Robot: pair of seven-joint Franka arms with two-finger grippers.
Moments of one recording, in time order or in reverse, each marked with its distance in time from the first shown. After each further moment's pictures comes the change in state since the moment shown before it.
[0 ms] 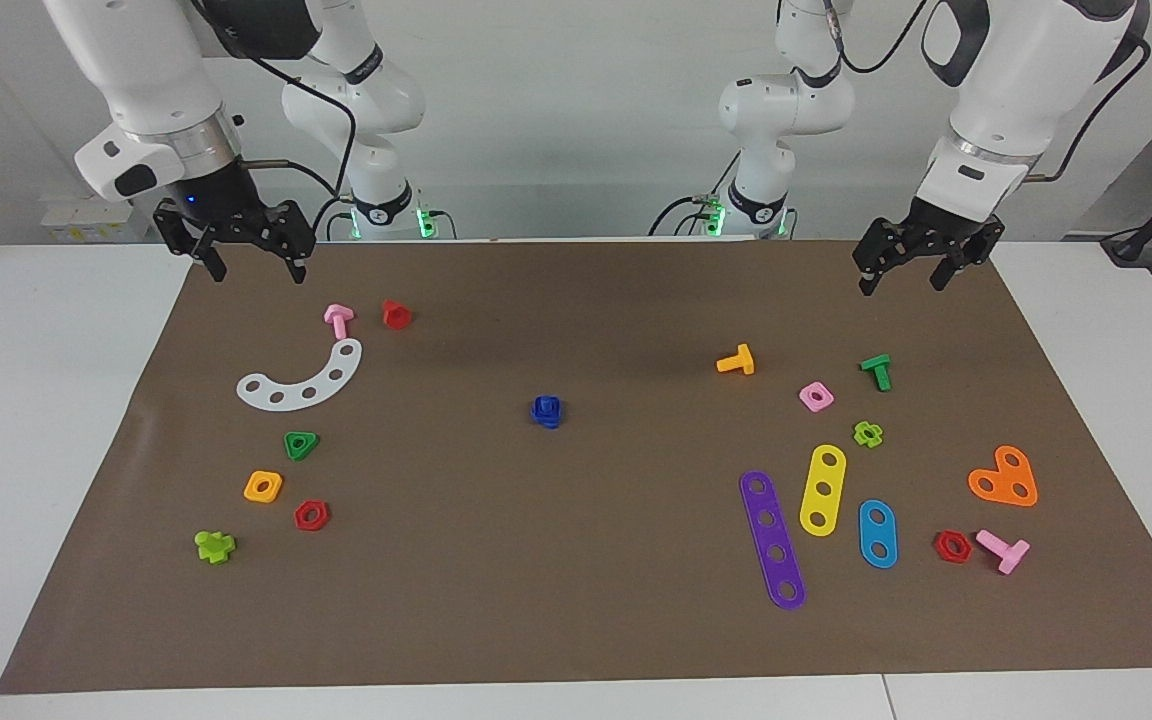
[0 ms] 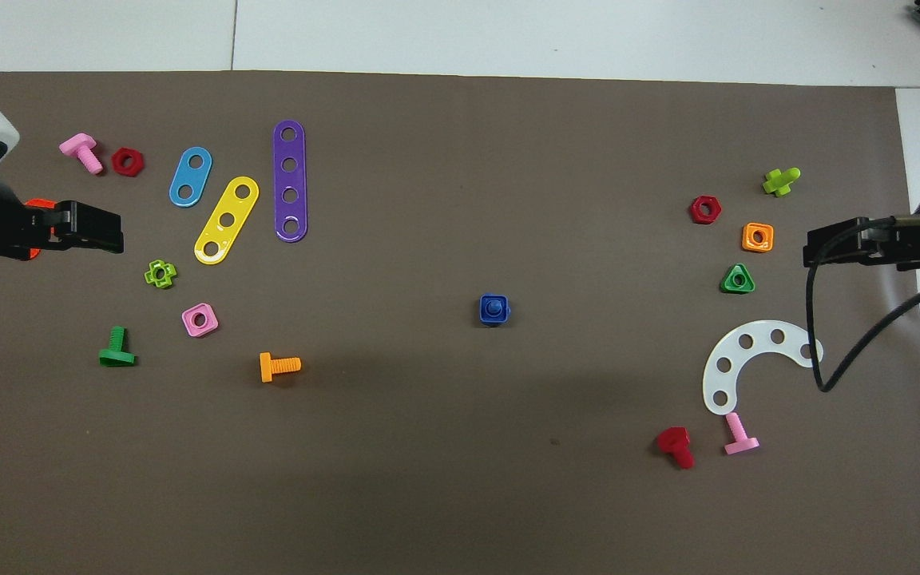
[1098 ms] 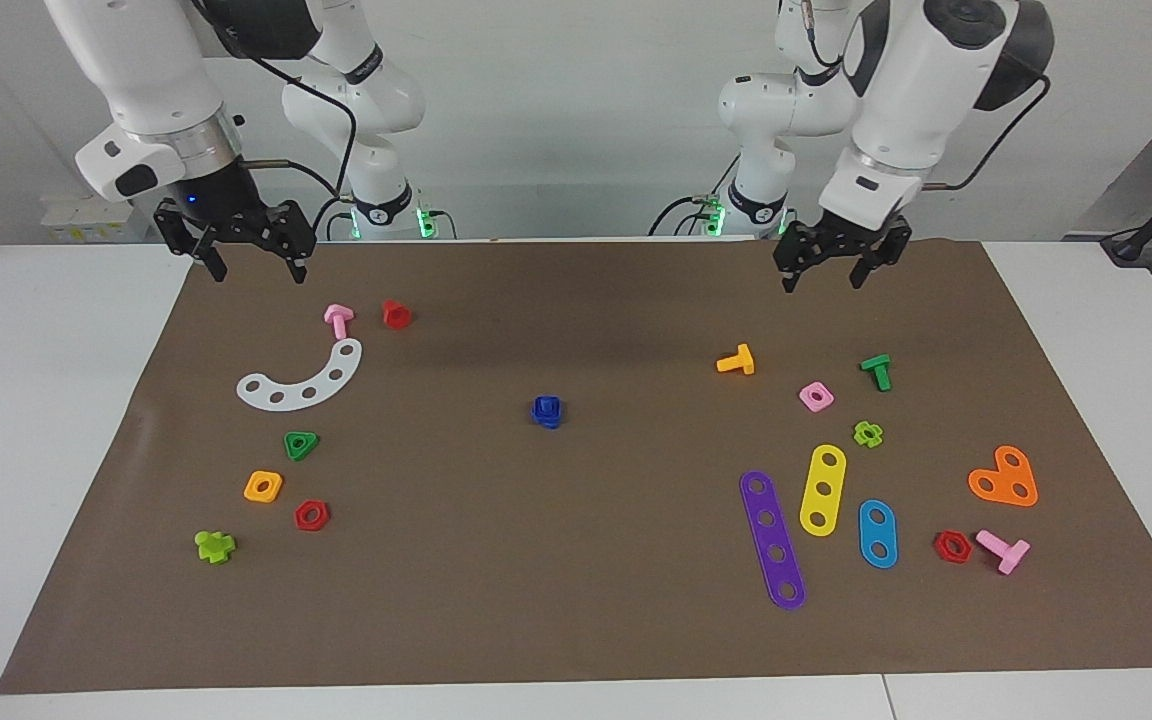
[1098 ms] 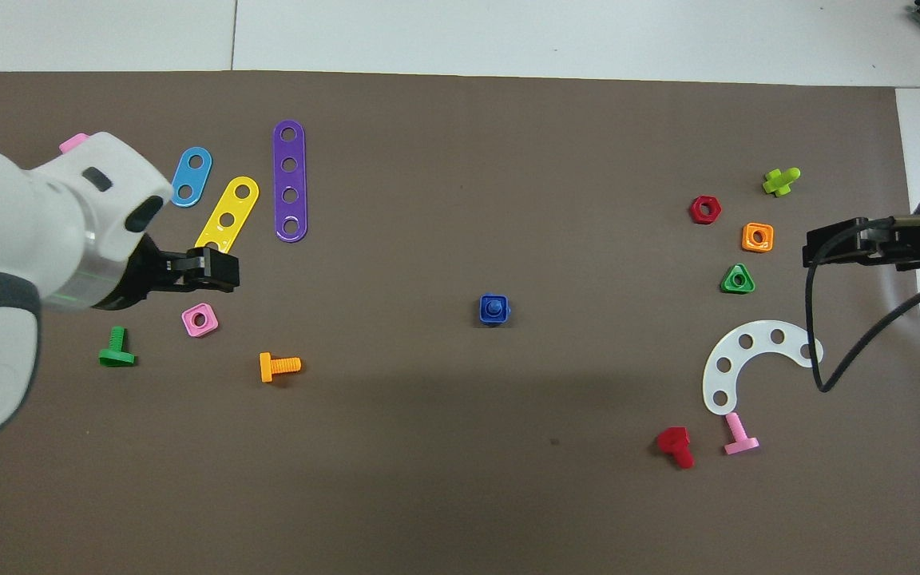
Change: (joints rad) left arm -0.183 -0.054 -0.034 -0.151 -0.052 0.095 -0.214; right arm 0.000 0.000 0.001 0.000 0.000 0.000 0.000
